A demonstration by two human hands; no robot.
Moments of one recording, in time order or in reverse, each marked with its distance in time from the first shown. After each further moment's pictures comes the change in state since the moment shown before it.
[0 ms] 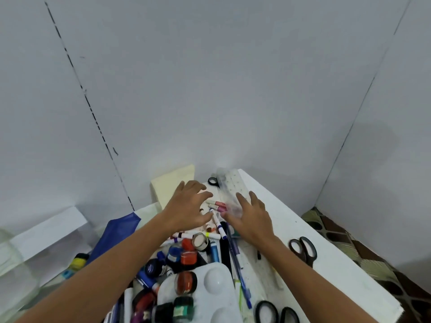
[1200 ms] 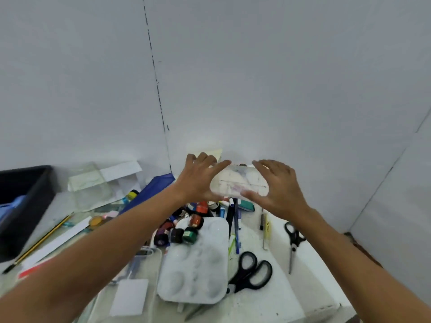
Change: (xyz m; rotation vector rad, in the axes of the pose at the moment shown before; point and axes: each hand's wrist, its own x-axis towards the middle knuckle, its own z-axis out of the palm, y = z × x) left_hand -0.066 0.078 -0.072 0.318 0.245 -0.112; right_hand -0.061 0.021 -0.111 -0.006 0.319 -0.714
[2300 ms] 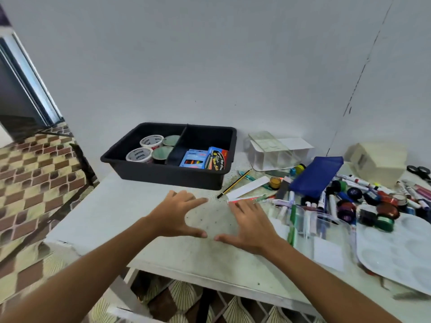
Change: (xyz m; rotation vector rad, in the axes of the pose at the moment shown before) left_hand -0.500 -0.184 -0.143 -0.162 -0.434 -0.503; right_hand -0.057 -0.467 0.168 0.112 -0.507 -0.418
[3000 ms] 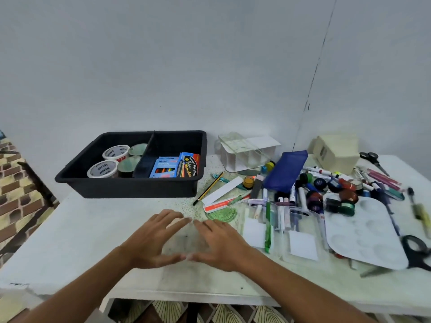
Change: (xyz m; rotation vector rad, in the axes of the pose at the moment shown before) left_hand -0.006 0.002 0.023 -0.026 0.096 0.281; right_hand -0.007 -0.019 0.012 0.131 -0.188 -0.030
